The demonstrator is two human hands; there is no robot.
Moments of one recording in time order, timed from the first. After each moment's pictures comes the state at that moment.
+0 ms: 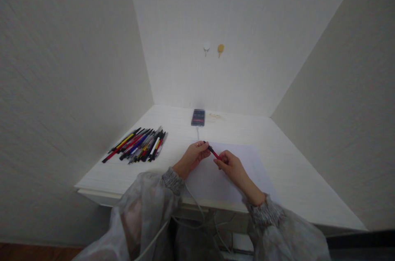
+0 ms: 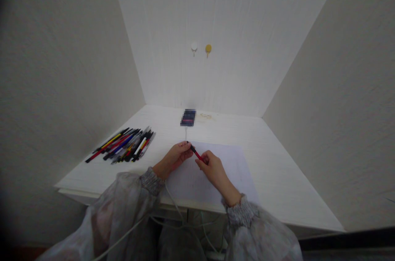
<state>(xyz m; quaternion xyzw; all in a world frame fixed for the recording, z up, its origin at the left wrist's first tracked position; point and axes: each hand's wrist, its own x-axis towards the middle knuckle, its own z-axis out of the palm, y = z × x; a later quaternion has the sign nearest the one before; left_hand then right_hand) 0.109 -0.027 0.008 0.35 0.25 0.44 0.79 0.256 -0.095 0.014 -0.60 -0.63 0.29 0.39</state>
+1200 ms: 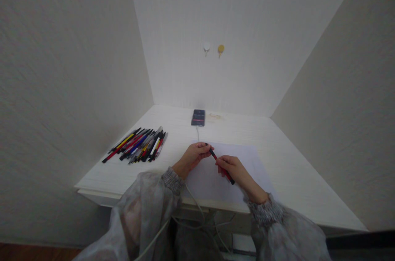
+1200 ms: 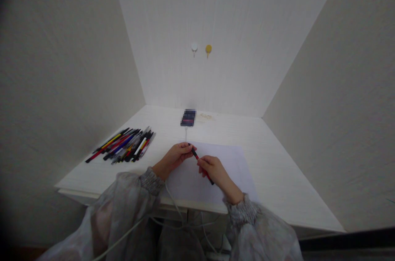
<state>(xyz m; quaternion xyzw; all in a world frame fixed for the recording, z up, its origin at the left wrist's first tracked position) 0.106 -0.026 0.008 0.39 0.25 0.42 0.78 0.258 -0.098 0.020 -0.56 -0.61 0.43 0.36</state>
